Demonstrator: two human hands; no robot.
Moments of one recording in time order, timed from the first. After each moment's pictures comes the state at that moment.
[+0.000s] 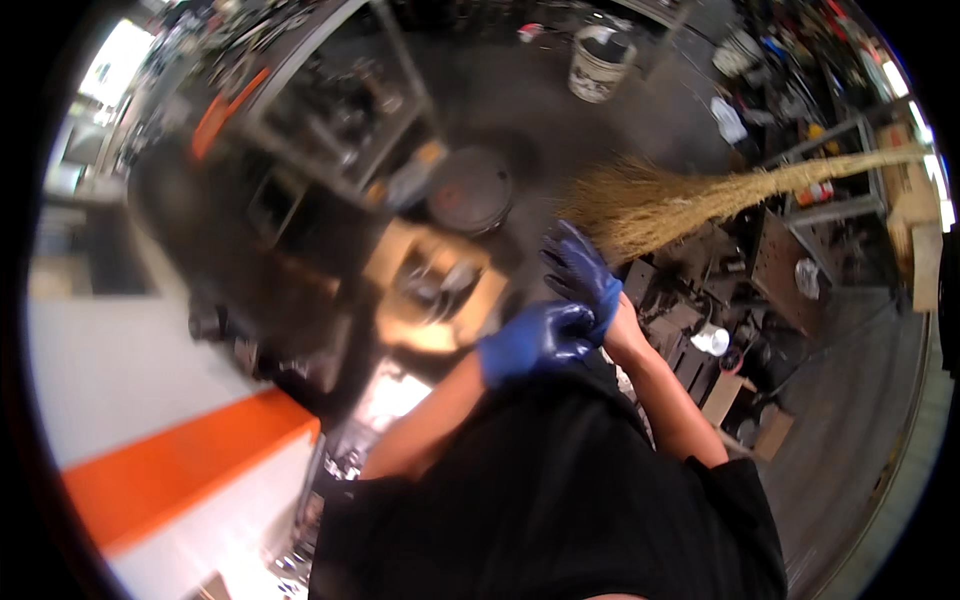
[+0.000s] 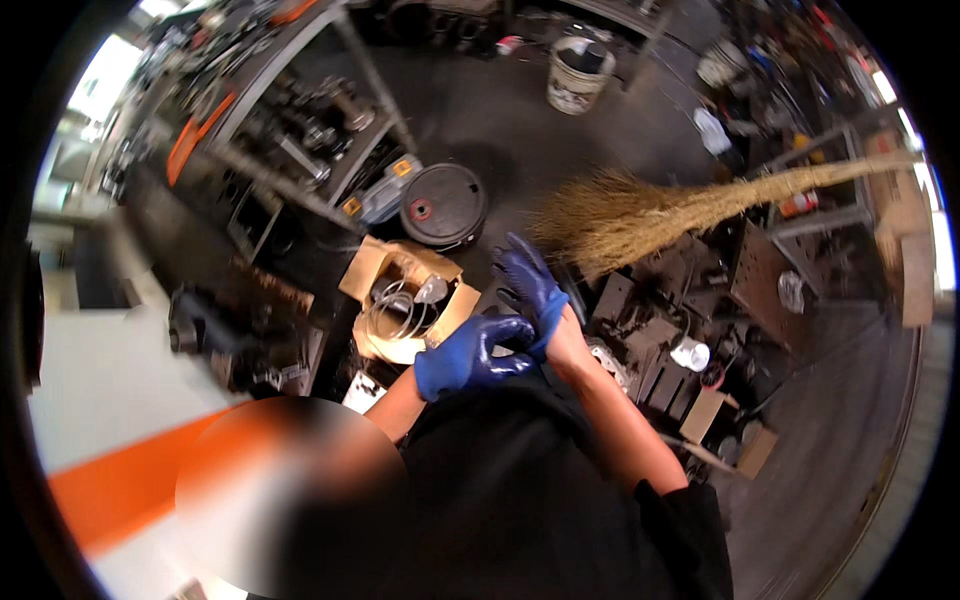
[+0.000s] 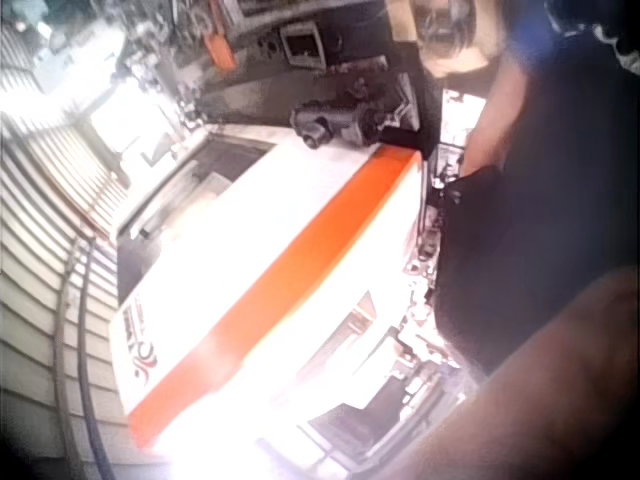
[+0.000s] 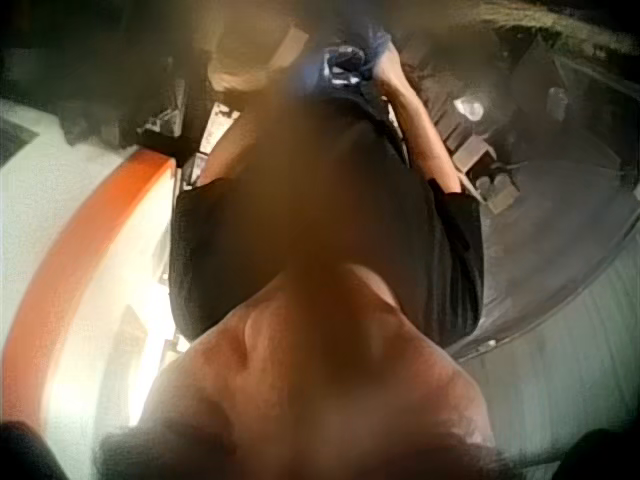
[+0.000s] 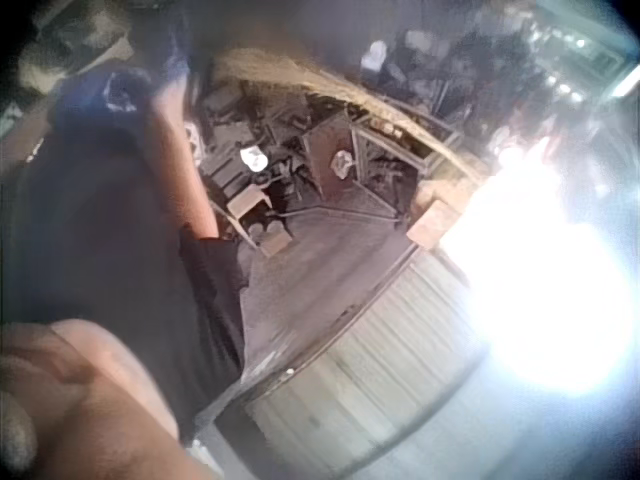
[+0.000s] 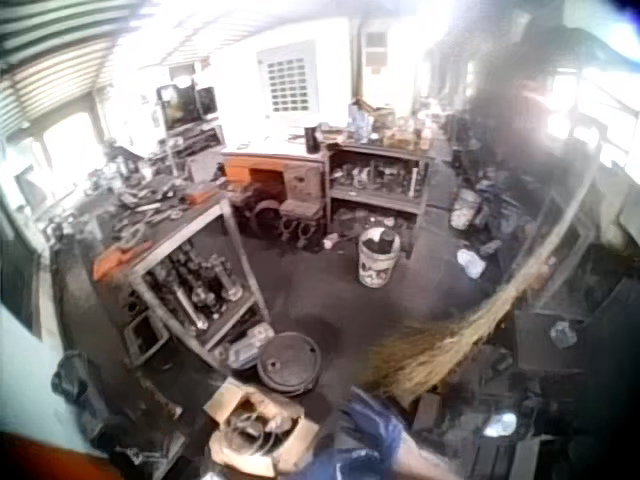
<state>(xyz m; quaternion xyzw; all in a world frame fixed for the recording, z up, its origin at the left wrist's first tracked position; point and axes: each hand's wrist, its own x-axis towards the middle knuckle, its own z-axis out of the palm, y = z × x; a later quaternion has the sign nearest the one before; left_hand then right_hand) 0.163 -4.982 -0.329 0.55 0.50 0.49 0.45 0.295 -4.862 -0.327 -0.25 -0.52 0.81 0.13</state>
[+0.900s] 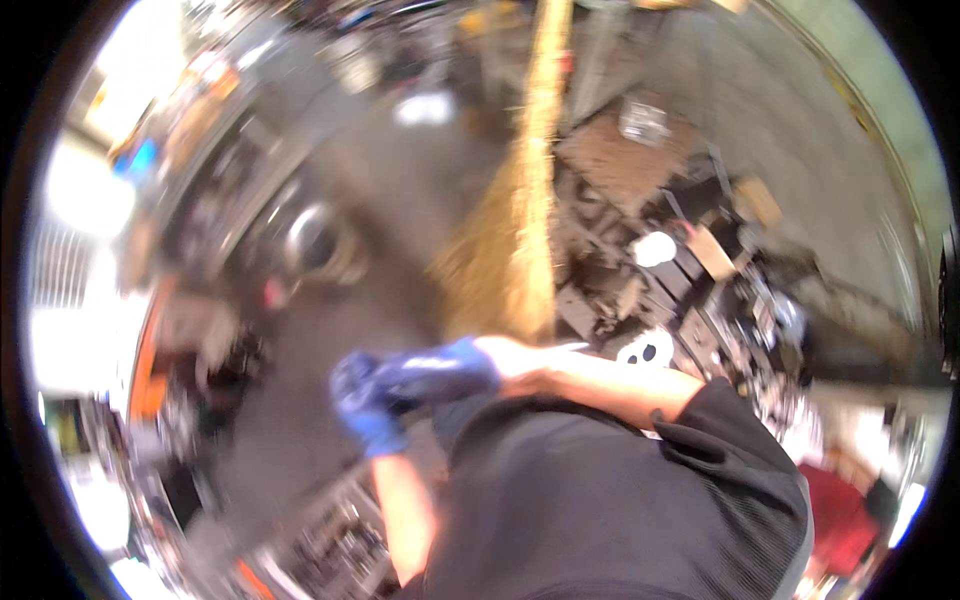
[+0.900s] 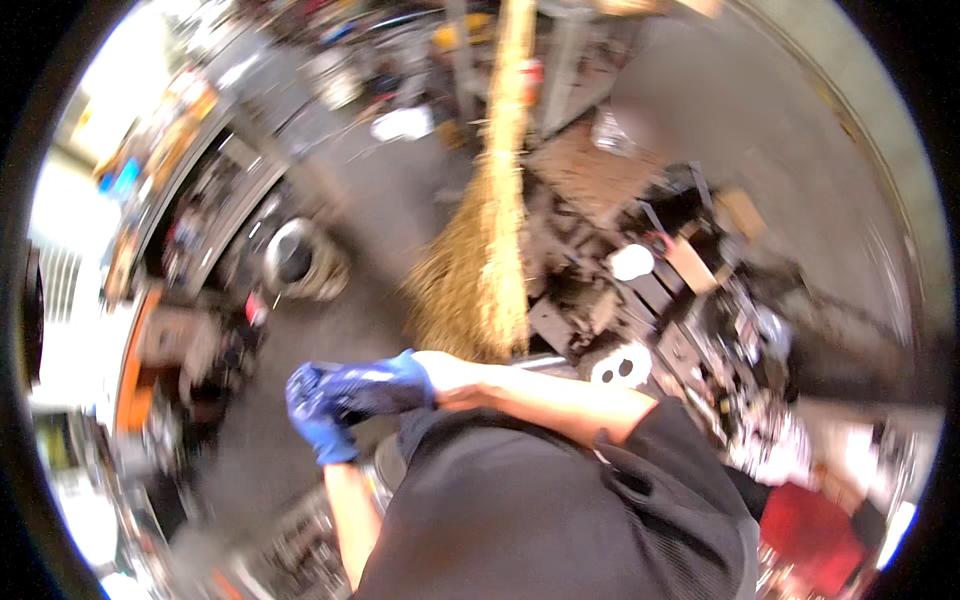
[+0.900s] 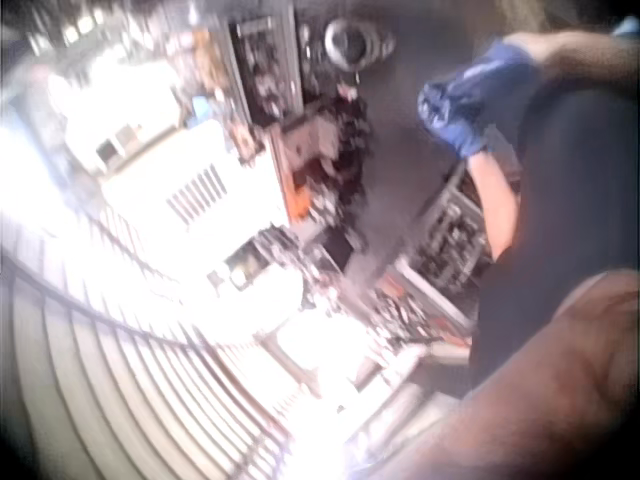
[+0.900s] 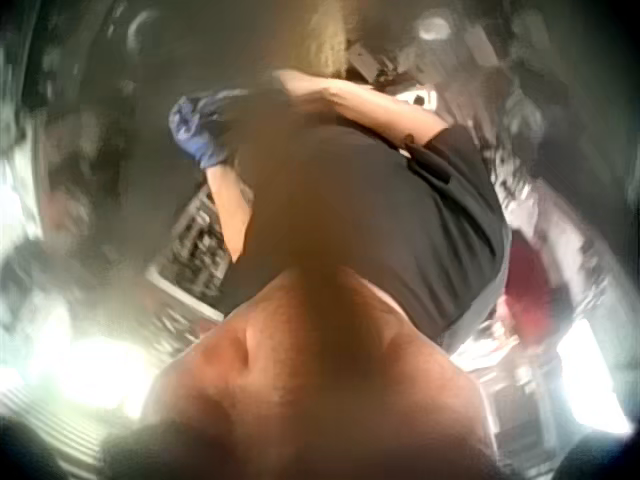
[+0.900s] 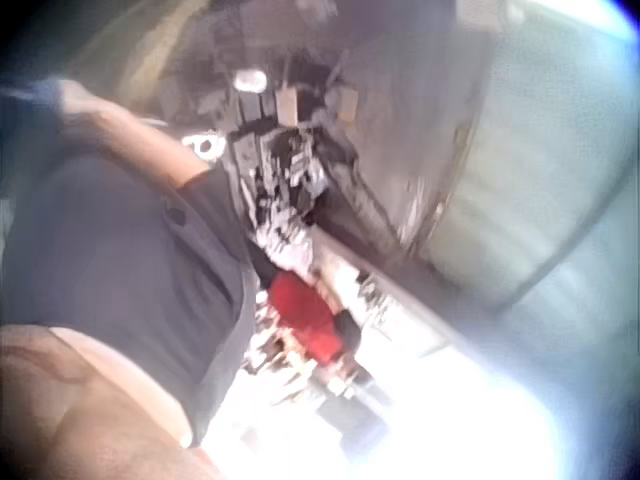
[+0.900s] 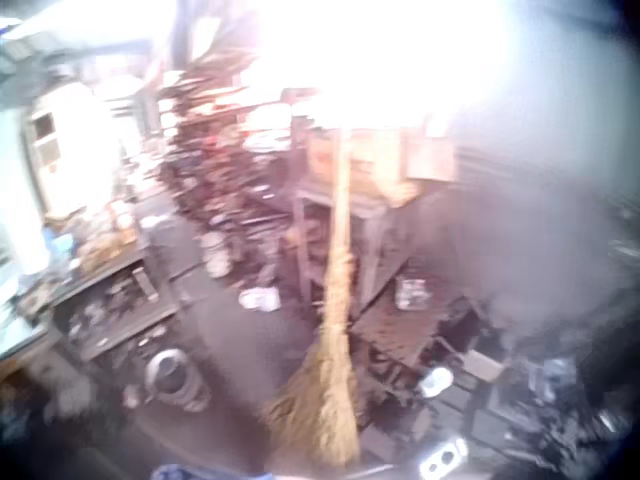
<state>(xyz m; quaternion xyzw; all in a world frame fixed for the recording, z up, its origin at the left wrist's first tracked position) -0.005 -4.486 -0.347 0.39 0.58 0.61 0.37 0.226 -4.505 -0.325 -0.23 -0.34 0.84 0.36</state>
